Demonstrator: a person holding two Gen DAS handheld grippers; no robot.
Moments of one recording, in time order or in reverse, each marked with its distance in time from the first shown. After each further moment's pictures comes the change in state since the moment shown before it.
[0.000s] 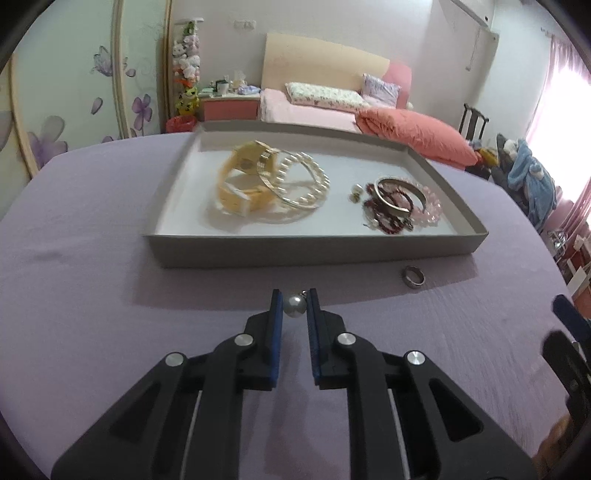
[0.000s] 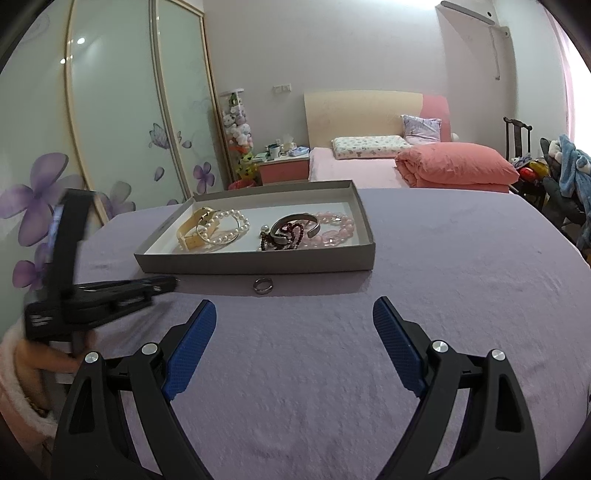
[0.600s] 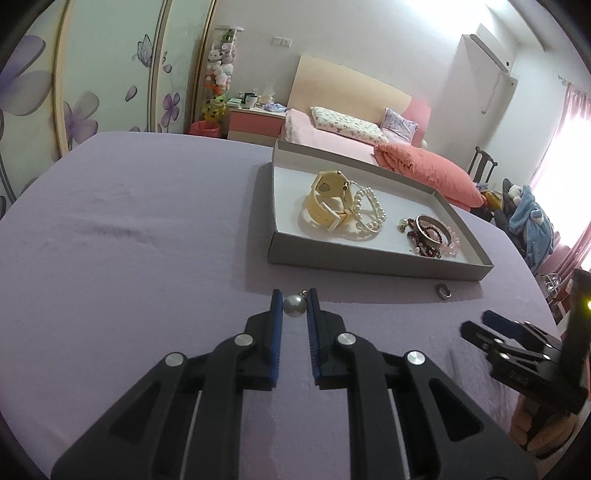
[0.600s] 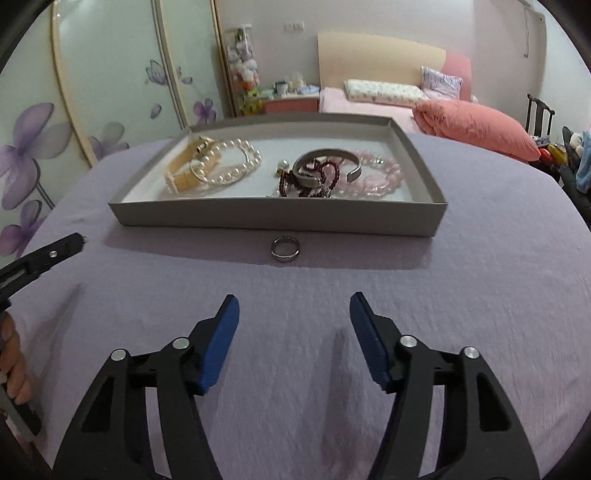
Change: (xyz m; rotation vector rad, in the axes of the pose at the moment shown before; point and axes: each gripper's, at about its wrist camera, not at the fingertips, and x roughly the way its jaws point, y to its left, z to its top) left arm -0.043 0.072 -0.015 -0.129 -0.084 -0.020; right arm 0.077 0.027 0.002 -0.056 0.267 -0.020
